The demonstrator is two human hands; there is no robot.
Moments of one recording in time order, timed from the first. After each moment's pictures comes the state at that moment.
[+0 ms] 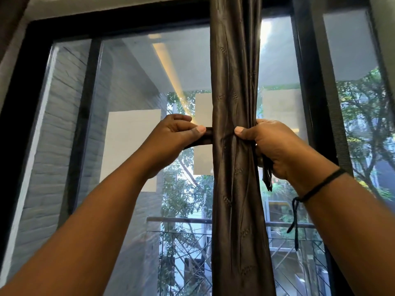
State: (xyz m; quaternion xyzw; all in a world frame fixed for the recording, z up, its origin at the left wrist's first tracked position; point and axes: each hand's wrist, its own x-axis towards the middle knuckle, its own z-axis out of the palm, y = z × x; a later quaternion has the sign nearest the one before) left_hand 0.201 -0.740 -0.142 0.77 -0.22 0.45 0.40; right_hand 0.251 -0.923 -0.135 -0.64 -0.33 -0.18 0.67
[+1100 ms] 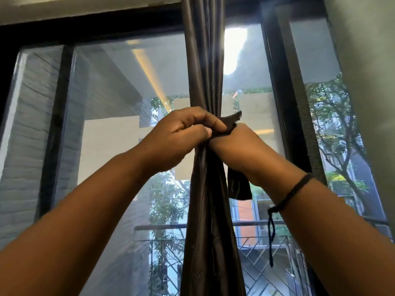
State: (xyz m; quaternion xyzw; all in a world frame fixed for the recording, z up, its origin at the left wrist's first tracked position) left_hand 0.192 -0.790 -0.128 0.76 -0.41 0.44 0.26; right_hand 0.225 -0.926 -0.145 -0.73 -0.33 -0.34 0.48
